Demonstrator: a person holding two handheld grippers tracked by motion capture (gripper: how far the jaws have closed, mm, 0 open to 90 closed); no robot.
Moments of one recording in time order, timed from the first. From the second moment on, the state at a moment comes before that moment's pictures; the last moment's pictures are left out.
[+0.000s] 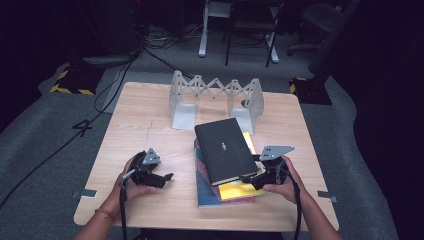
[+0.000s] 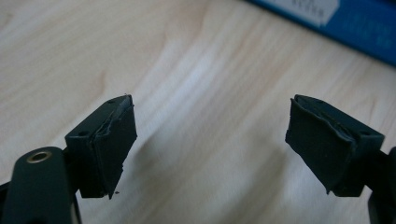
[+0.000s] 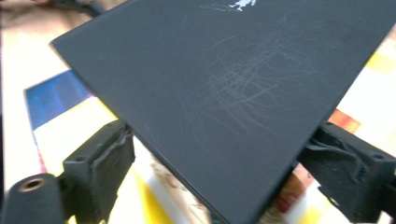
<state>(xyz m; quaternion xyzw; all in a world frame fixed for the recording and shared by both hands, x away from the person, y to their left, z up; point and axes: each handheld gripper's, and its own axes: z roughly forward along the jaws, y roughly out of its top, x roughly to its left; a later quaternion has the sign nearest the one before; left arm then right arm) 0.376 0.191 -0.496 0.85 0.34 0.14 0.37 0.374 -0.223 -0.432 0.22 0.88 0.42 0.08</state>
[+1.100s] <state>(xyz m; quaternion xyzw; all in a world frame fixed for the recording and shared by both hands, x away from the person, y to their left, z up) 0.450 0.121 -0.476 0.84 0.33 0.17 0.40 0.407 -0.216 -0.416 0.25 0.87 0.43 0.05</state>
